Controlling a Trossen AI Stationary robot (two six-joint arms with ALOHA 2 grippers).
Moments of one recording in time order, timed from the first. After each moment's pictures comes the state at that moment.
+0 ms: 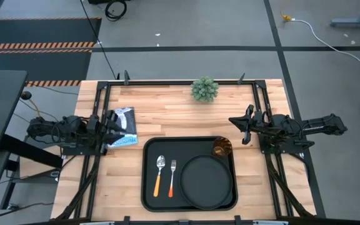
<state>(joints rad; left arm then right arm) -0.20 0.03 0.12 0.26 -0.12 -0.02 0.08 0.16 0.05 0.19 0.36 0.10</state>
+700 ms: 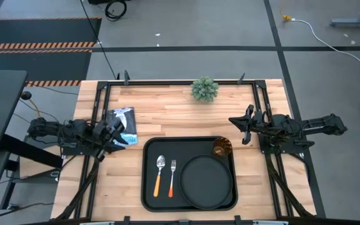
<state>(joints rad) -0.20 0.01 0.01 0.29 0.13 -0.26 0.08 0.16 0.05 0.19 0.36 0.10</state>
